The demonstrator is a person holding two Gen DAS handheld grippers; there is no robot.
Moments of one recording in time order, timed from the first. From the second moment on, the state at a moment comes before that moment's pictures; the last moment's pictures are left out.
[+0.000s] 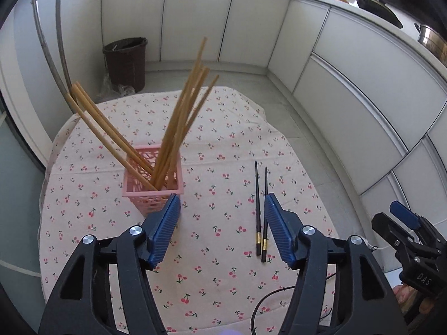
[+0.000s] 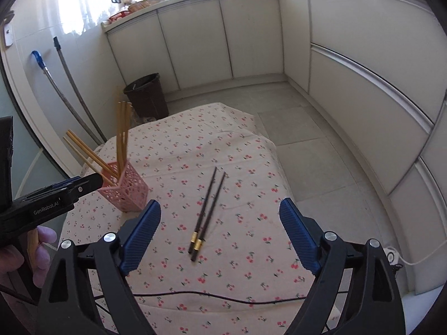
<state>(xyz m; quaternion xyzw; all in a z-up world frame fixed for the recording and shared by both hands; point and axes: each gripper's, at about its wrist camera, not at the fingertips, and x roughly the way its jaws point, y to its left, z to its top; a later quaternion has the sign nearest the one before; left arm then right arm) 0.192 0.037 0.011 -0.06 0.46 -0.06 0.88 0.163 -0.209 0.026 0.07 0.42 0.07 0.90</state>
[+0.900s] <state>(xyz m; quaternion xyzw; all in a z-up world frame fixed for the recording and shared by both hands) 0.352 -0.060 -0.120 -0.04 0.60 -0.04 0.80 0.172 -0.282 0.002 0.14 0.45 0.01 0.88</state>
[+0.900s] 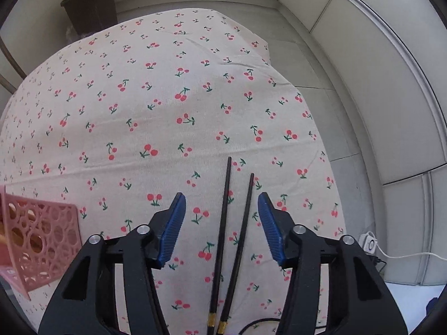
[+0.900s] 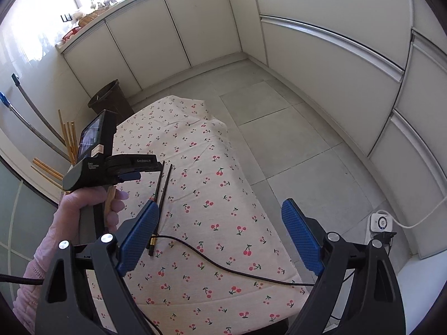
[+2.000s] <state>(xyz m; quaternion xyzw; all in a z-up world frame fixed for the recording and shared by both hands) 0.214 0.007 -0.061 0.04 0.54 -0.07 0.84 0.278 -0.221 -0.082 0.18 0.54 0.00 0.82</state>
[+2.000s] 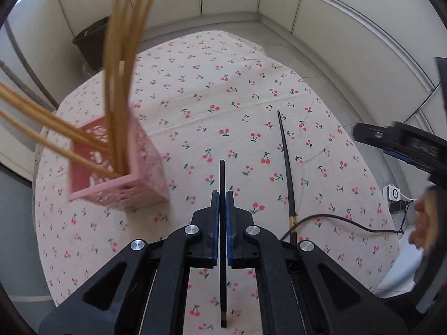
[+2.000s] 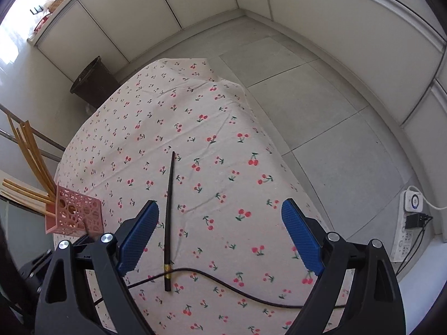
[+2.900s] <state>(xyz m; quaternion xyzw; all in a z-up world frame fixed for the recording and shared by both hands) 0.131 0.079 0.034 -0.04 0.42 -0.07 0.90 0.343 -0.133 -0.142 0.09 0.53 0.03 0.84</state>
